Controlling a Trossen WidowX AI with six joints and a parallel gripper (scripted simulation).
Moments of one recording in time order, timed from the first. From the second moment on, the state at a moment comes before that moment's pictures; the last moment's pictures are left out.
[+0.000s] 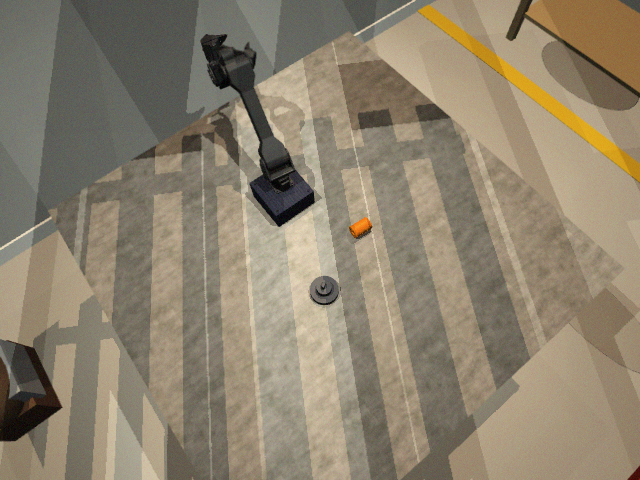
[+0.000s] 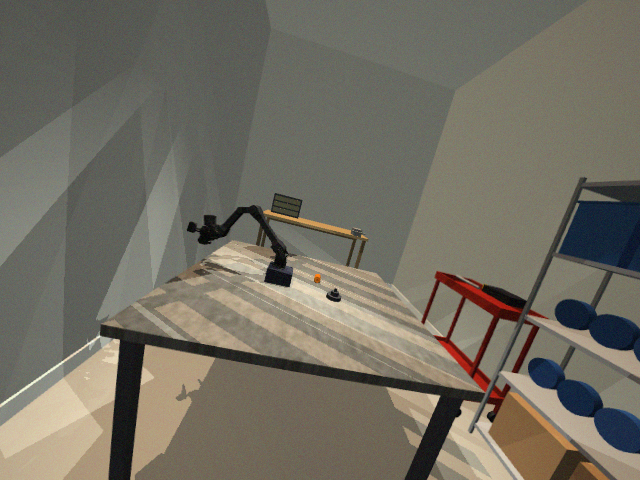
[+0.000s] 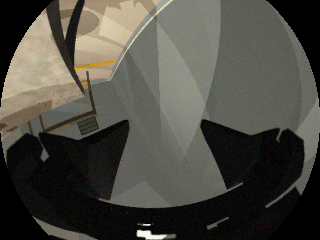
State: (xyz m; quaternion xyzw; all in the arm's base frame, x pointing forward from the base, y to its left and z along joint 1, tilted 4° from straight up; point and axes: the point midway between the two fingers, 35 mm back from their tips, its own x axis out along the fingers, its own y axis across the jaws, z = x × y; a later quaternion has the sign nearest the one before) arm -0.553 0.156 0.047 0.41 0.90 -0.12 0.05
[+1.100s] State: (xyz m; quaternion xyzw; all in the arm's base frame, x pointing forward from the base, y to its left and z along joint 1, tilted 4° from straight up) arm -0.161 0.483 0.046 0.75 0.49 -0.44 -0.06
